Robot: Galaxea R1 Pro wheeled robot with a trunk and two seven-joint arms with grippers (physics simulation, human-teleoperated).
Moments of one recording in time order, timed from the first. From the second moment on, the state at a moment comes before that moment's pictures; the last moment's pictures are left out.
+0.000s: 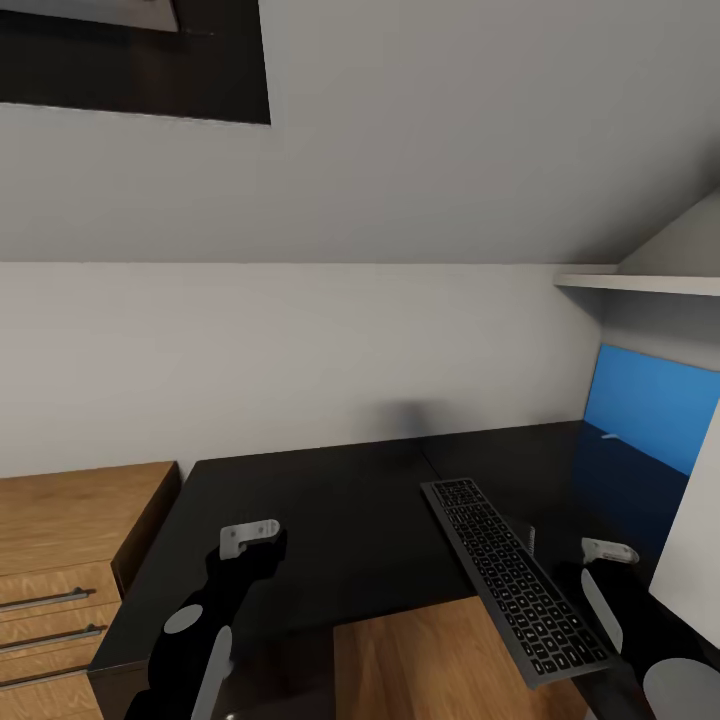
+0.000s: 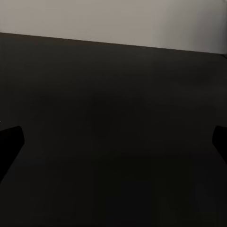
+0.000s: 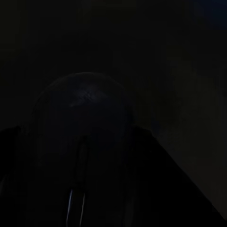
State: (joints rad) left arm -0.12 -0.17 -0.01 -1.58 0.01 0.47 0.08; right arm -0.55 -0.24 -0.14 -0.71 -0.10 0.56 -0.17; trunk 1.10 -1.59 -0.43
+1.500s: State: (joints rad) left arm -0.12 -0.16 0.09 -1.59 0.01 0.47 0.08; right arm -0.50 0.07 -0.12 -1.05 -0.10 0.56 -0.26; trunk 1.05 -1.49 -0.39
